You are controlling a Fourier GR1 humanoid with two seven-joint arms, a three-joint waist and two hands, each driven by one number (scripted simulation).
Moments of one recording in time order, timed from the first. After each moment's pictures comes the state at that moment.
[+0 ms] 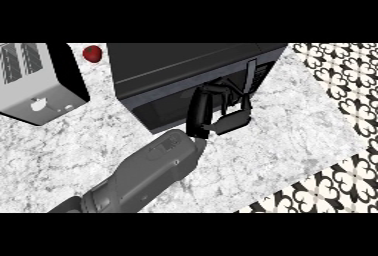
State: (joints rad) left arm -0.91 0.00 -0.81 -0.86 0.96 0.68 -0.67; right arm 0.01 -0.70 -0.24 -1.81 -0.92 0.73 -0.20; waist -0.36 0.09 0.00
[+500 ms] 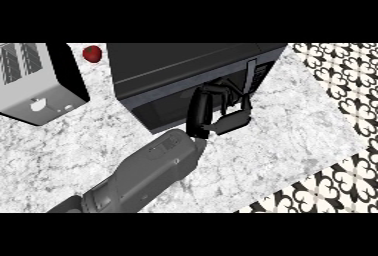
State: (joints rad) left arm -0.91 0.00 -0.83 -0.85 0.99 0.68 -0.70; right arm 0.01 -0.74 -0.25 -1.80 -0.97 0.75 -0.18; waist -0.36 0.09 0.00
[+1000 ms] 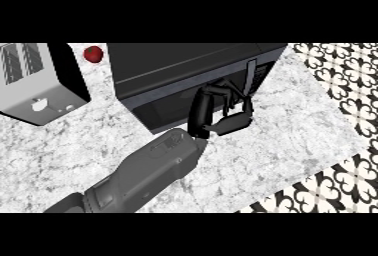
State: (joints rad) left arm -0.94 0.00 -0.87 -0.81 0.99 0.67 -0.72; right arm -0.01 -0.77 -0.25 -1.81 -1.03 0.78 -0.17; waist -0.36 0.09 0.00
